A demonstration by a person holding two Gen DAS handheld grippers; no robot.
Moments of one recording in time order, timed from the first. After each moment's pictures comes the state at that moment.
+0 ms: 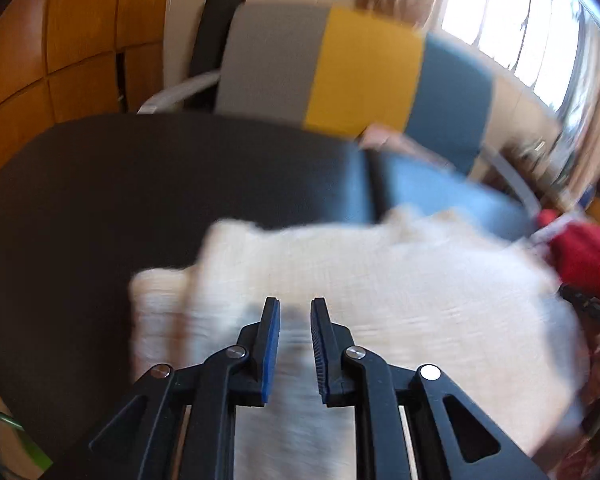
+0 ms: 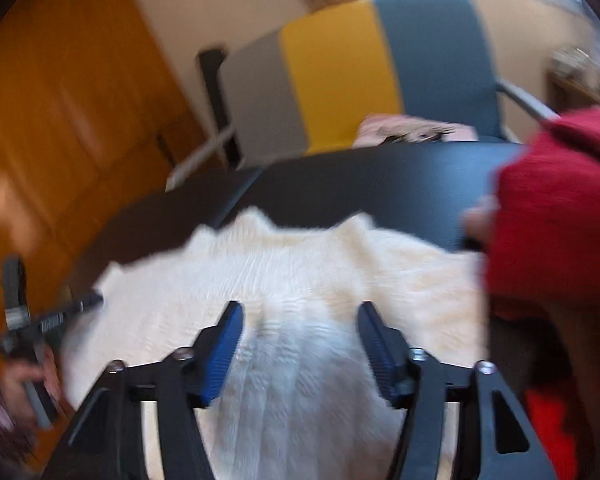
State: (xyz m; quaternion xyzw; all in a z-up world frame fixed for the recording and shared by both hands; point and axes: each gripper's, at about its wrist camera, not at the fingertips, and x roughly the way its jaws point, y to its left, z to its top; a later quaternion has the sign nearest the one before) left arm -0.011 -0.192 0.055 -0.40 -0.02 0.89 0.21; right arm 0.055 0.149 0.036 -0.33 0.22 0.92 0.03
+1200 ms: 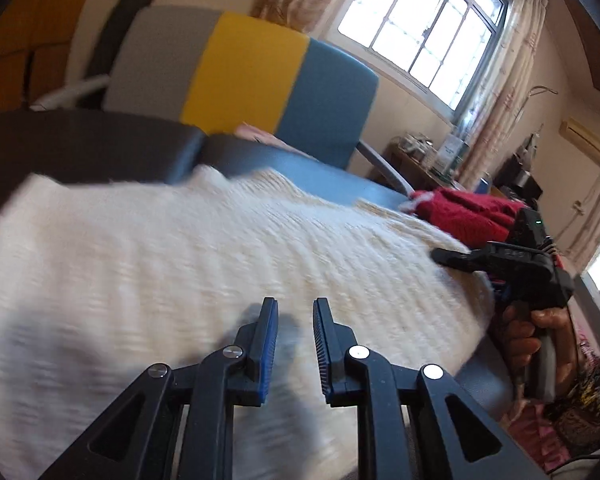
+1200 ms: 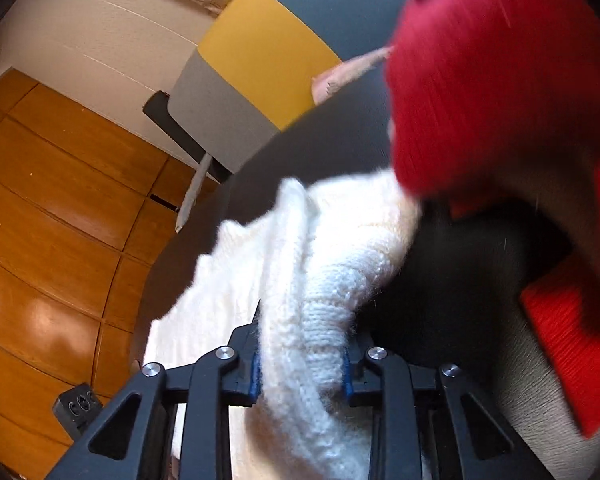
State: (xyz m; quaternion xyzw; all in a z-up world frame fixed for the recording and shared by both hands) left arm 0.067 -0.144 0.043 -0.37 -0.05 0.85 0.37; right arm 0.061 0.187 0.013 -0.33 0.41 0.85 0.01
